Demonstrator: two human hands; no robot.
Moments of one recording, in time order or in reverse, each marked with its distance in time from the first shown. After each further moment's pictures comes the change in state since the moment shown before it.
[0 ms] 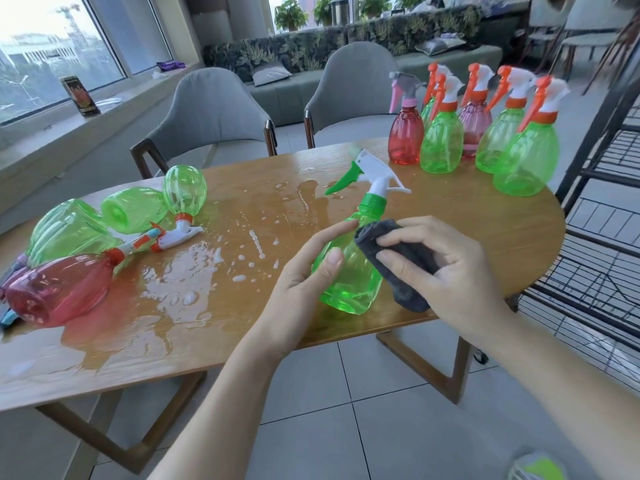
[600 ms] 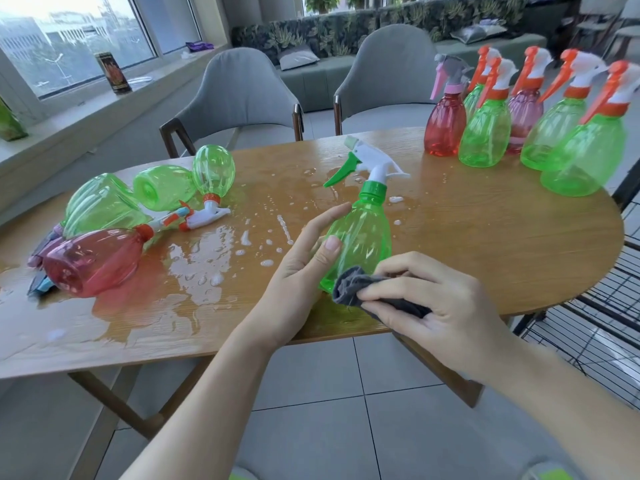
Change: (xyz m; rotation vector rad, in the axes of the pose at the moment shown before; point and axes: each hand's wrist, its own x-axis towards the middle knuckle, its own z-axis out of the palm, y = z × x) left_hand -0.011 -0.004 -0.031 0.105 0.078 -0.026; right_hand -0.015 -0.015 0.039 -0.187 -0.194 -0.295
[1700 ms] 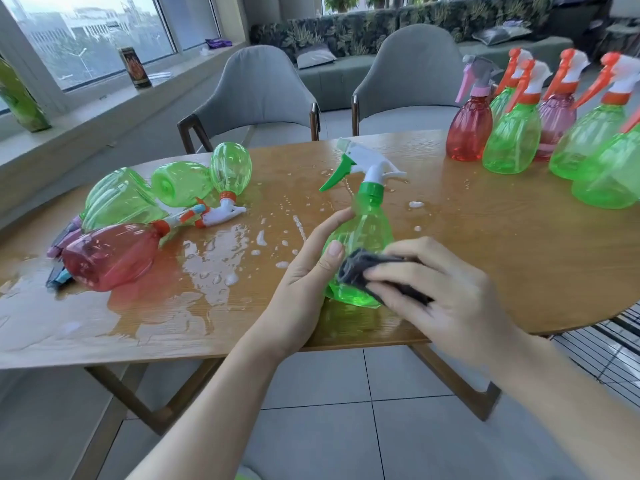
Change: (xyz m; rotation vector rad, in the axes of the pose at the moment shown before) left_hand -0.004 -0.002 -0.007 -0.141 0.064 0.061; right_hand 0.024 0.009 0.015 -0.006 0.024 -0.074
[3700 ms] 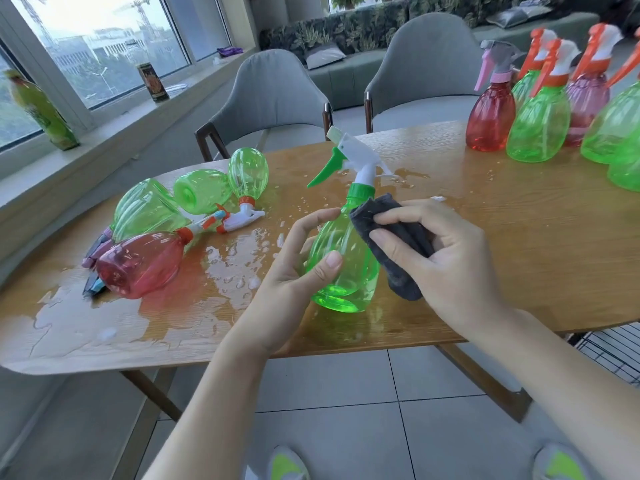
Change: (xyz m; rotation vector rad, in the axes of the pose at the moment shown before) left_hand -0.008 0.002 -0.049 0.097 0.038 -0.126; right_hand 0.031 0.001 0.029 0.278 0.249 0.360
